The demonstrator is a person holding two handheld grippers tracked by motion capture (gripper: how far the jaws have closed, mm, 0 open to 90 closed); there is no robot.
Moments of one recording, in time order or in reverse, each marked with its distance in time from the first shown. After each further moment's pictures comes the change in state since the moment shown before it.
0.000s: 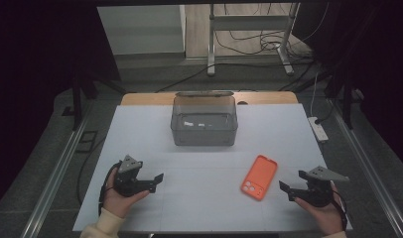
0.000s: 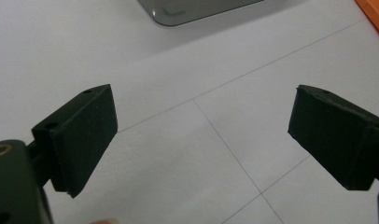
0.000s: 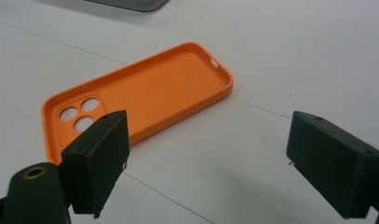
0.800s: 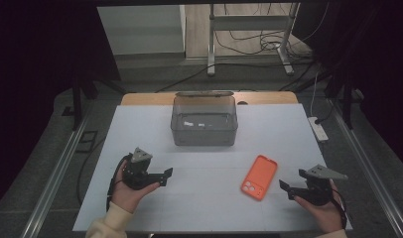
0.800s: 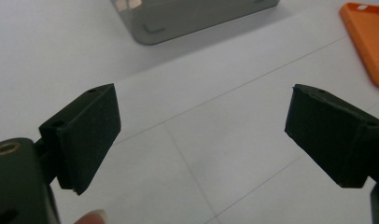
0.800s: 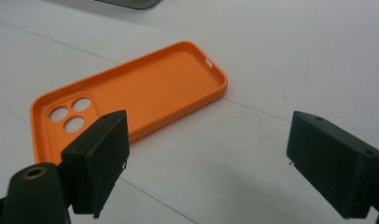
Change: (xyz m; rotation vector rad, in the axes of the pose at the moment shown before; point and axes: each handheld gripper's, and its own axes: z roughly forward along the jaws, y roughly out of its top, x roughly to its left) left arm -0.033 0.041 -0.002 0.057 0.016 -0.025; right arm -0.003 0.002 0.004 0.009 -0.016 -0.014
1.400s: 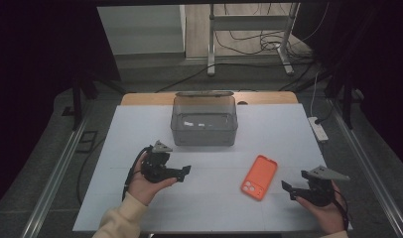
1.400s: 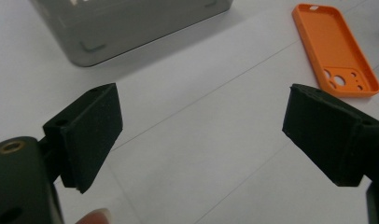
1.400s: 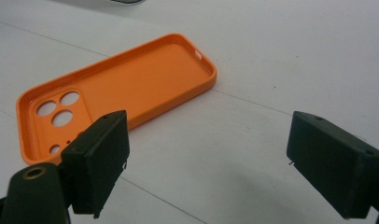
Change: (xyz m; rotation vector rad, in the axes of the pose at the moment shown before) left arm -0.031 0.033 0.019 0.073 -0.096 0.041; right arm -0.004 -0.004 -0.002 0.012 -0.020 0.015
